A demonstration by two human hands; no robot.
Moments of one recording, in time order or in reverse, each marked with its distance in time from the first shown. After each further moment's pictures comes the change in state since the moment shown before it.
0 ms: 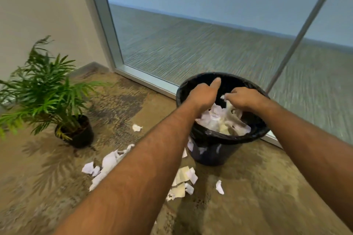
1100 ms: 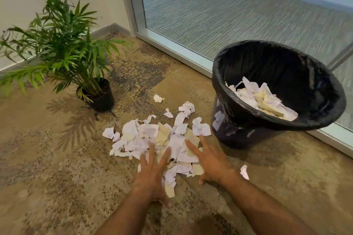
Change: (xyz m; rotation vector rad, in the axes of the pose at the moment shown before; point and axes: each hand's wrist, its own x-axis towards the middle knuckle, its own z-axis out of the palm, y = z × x) left_hand -0.165 -0.317 -0.002 0.808 -0.303 -0.397; right_hand -0.078 -0.034 0.290 -0.346 -0.351 -0.570
